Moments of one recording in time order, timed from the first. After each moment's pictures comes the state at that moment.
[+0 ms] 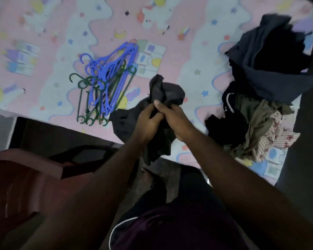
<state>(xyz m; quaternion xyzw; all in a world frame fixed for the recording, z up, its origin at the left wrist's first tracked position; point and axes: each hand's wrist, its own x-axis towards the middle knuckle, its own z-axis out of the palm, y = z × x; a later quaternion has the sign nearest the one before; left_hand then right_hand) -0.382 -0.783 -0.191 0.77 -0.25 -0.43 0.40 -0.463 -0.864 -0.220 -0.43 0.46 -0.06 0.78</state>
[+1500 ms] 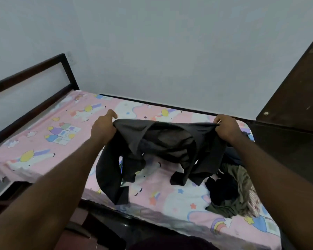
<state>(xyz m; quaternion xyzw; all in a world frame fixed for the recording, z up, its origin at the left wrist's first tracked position) -0.169 -0.628 -0.002 0.88 -0.41 -0.03 0.24 -0.516 -0.872 0.005 -0.80 0.53 -0.17 0.21</state>
